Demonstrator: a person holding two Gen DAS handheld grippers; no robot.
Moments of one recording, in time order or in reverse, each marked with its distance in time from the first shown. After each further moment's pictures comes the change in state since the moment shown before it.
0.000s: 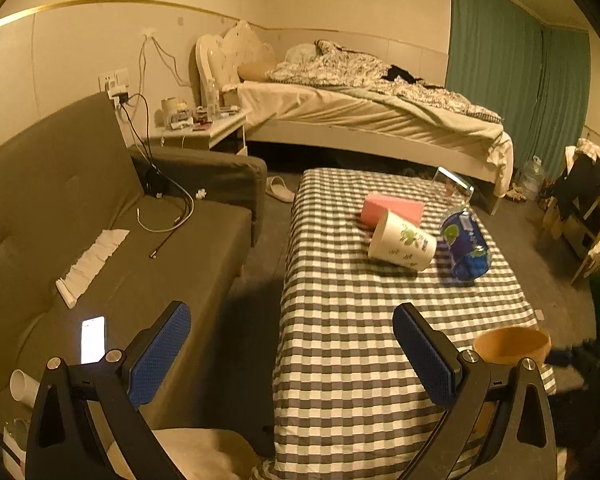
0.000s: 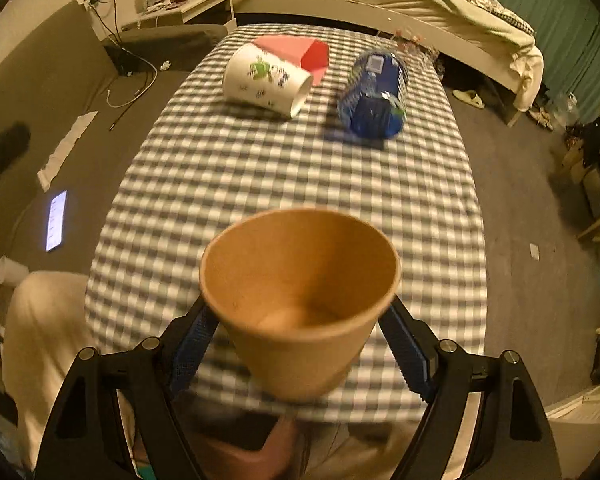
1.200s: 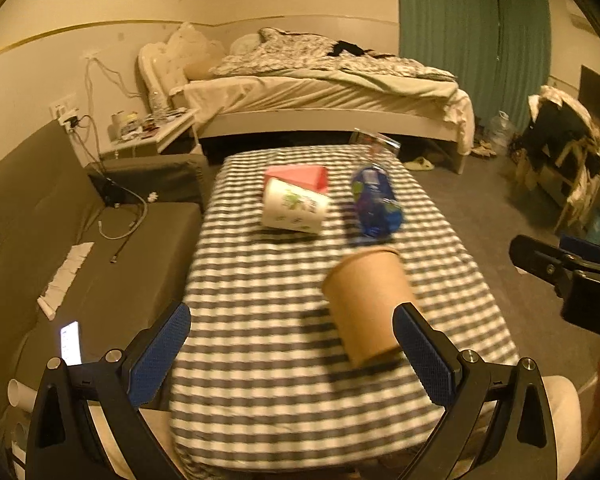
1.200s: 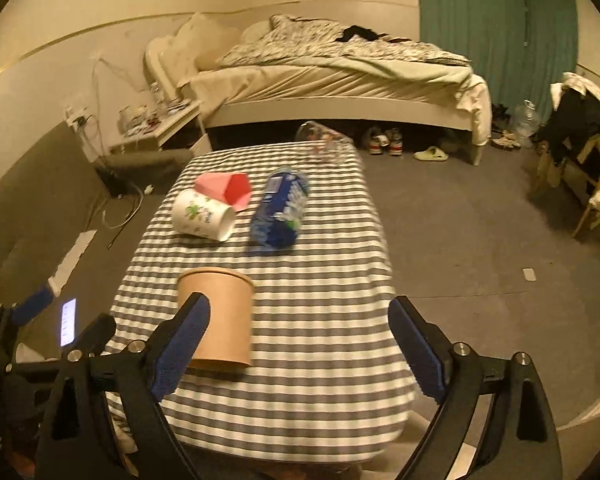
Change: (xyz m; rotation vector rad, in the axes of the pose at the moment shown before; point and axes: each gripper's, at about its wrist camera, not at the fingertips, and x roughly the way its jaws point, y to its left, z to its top) left arm -0.030 -0.130 -0.029 0.159 0.050 -0.067; right arm -0.080 -0.104 -0.018 0.199 -0.389 0.024
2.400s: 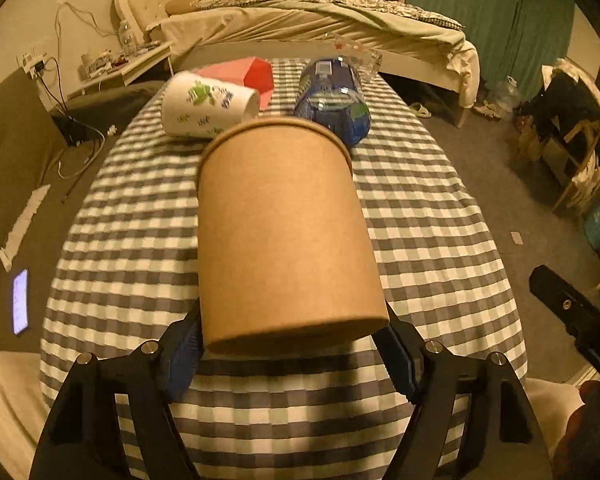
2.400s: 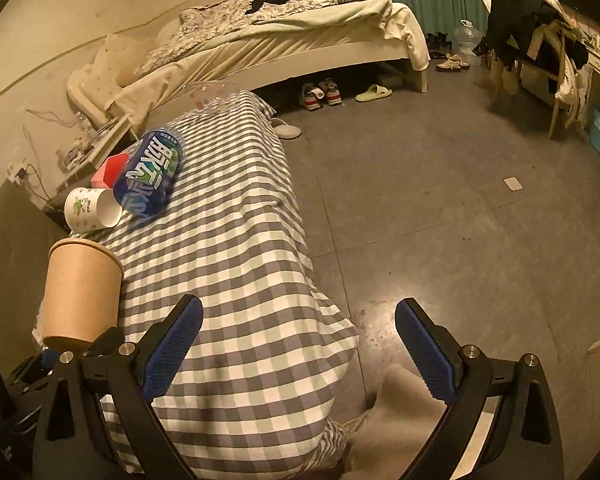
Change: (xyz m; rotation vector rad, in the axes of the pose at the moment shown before) left arm 0.102 -0.073 -0.028 -0.046 0.218 -0.030; right arm 0.073 -0.117 -0.072 0.286 0.085 -0.054
